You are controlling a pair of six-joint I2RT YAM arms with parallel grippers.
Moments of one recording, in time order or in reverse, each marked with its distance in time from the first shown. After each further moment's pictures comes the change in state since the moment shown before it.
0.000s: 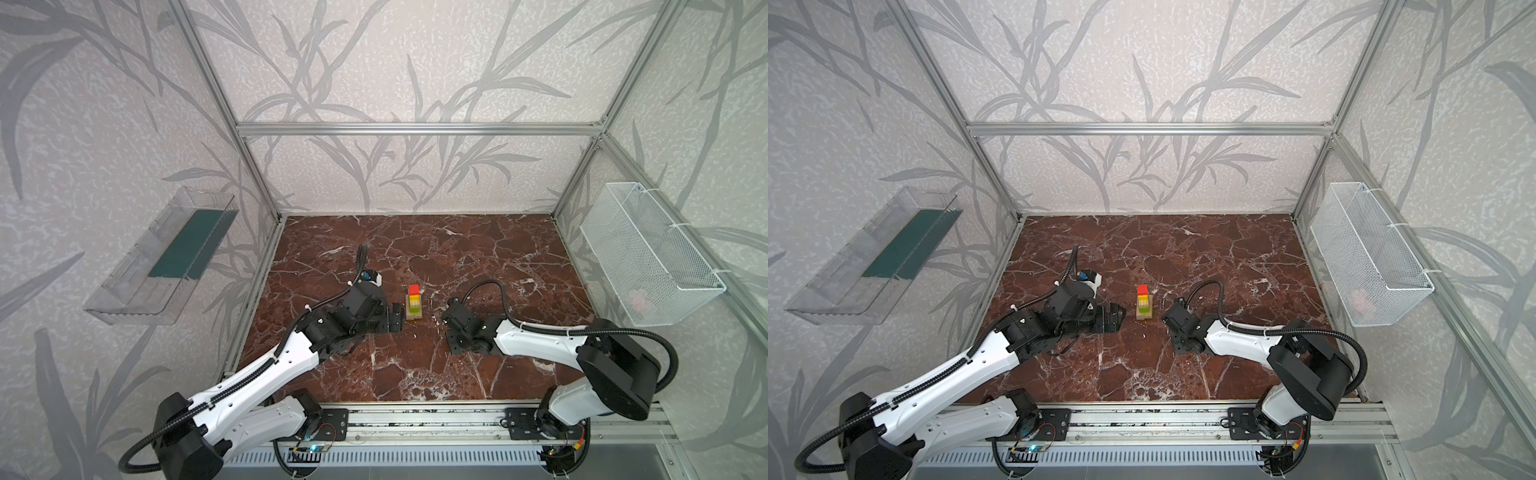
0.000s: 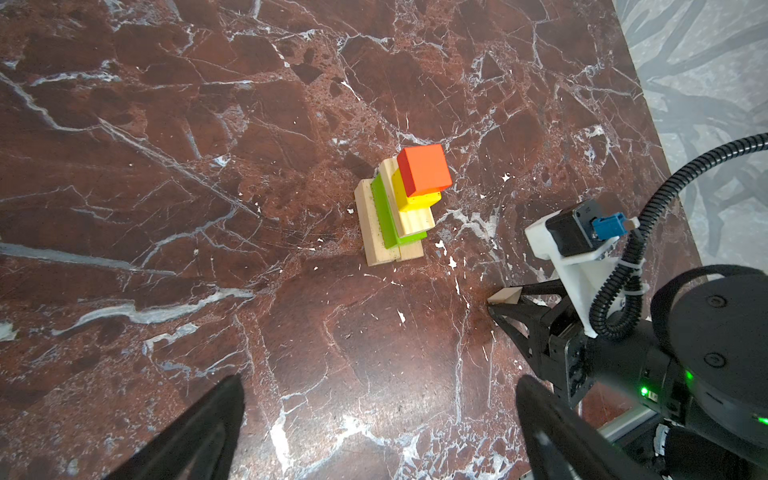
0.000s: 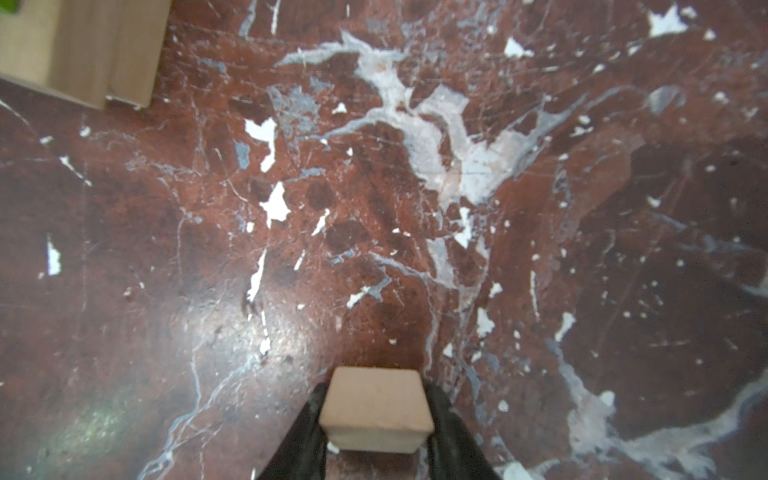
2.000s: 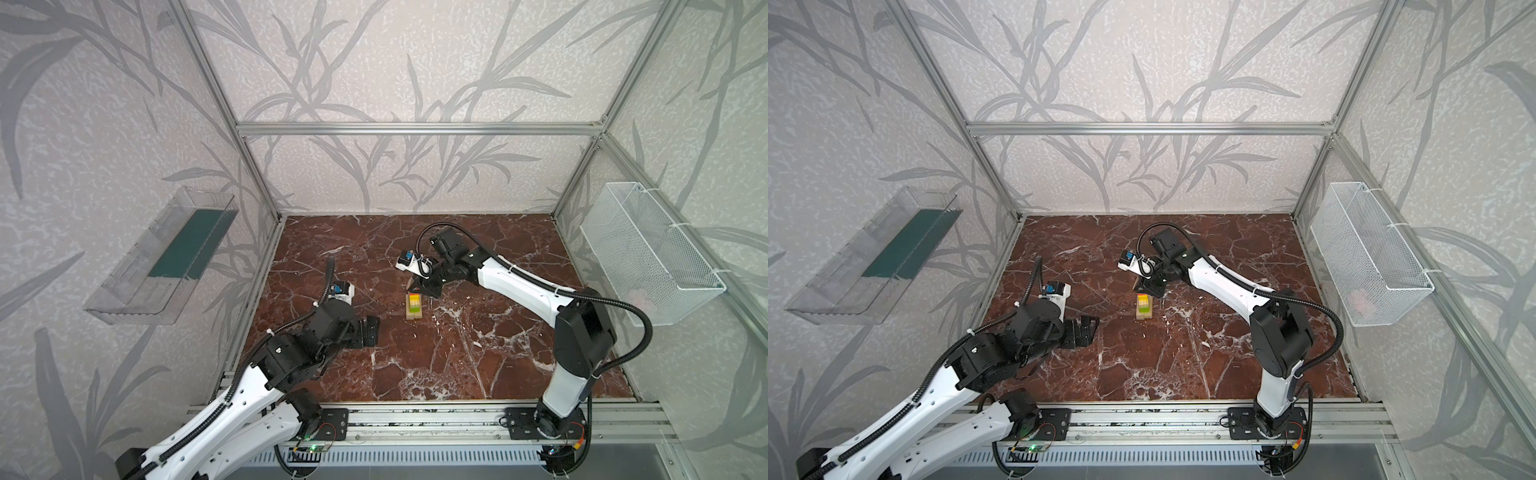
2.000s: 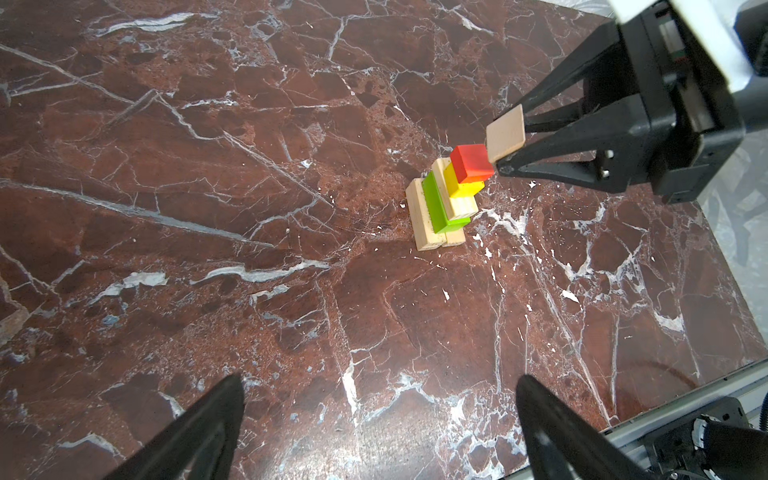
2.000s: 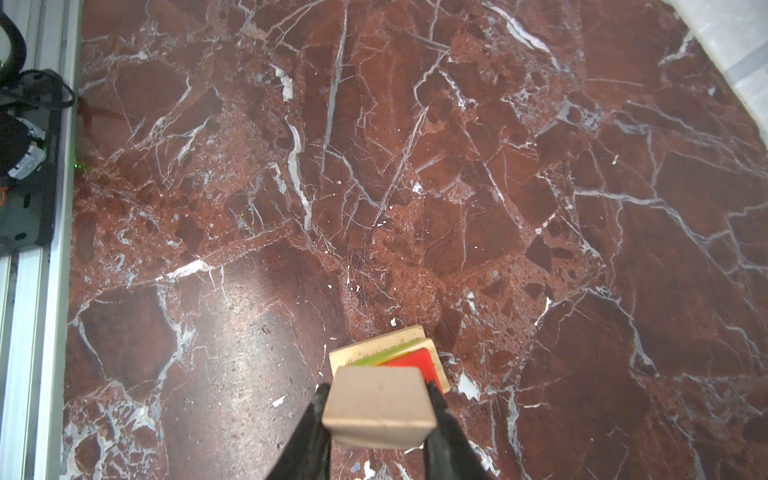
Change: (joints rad) left arm 0.006 -0.305 -0.049 -0.213 -0.108 0.028; right arm -0.208 0.301 0.773 -0.233 -0.649 -1.130
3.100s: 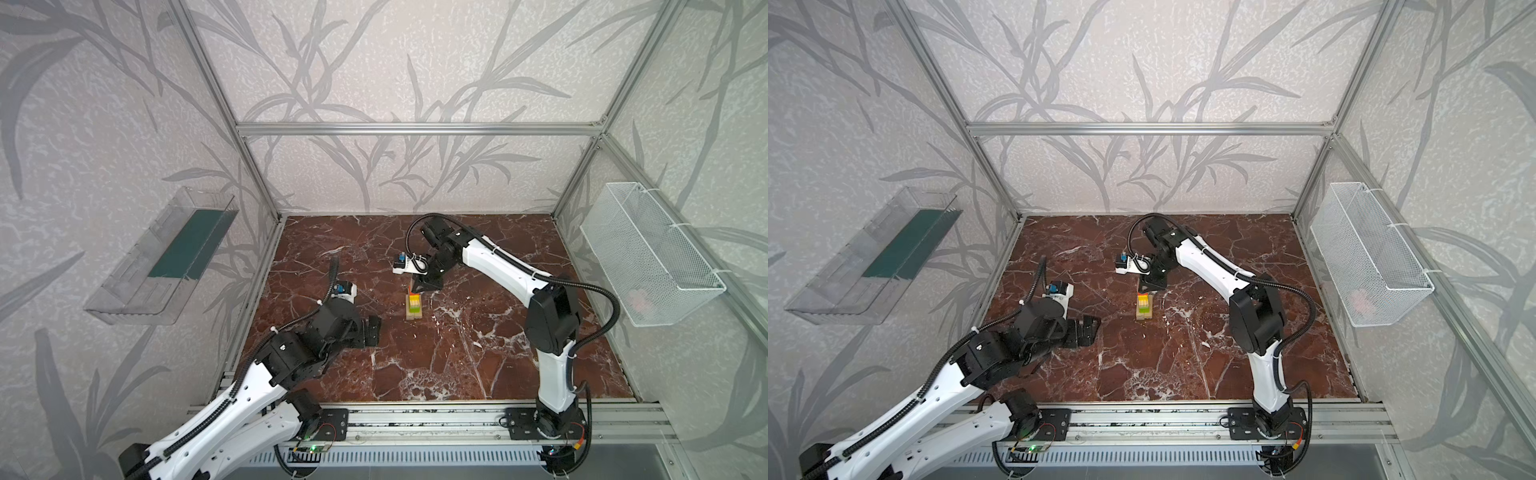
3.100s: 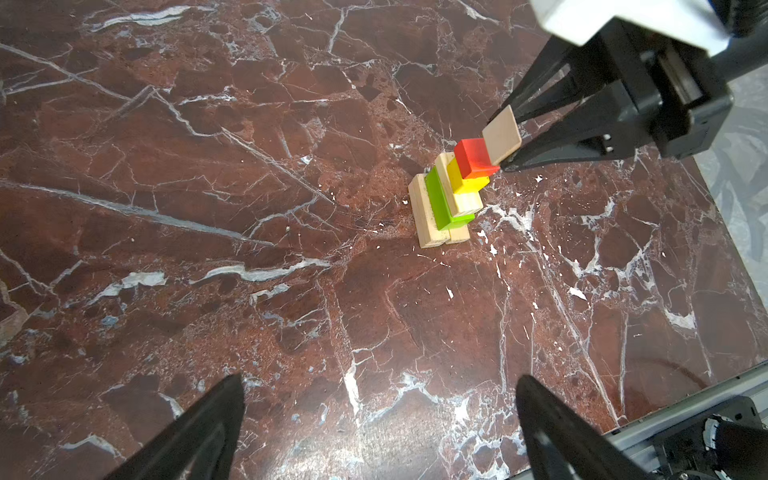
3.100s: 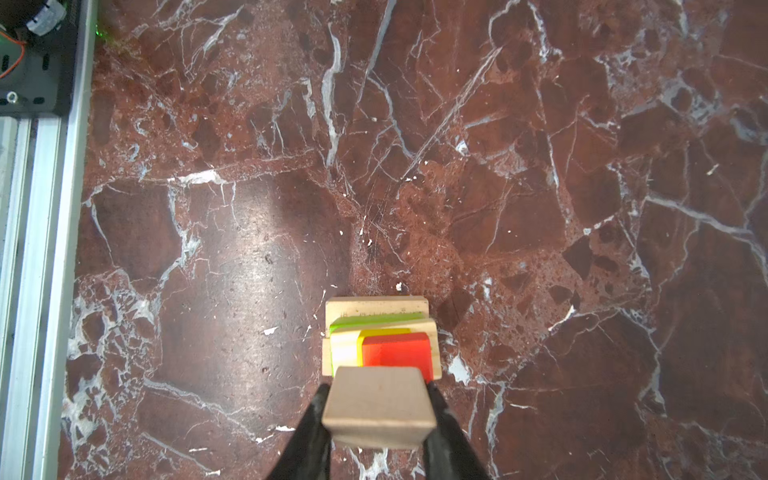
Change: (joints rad) left arm 0.000 0.028 0.000 0.009 0.001 0.006; right arm -0.031 0.216 0.353 -0.409 -0.010 -0.303
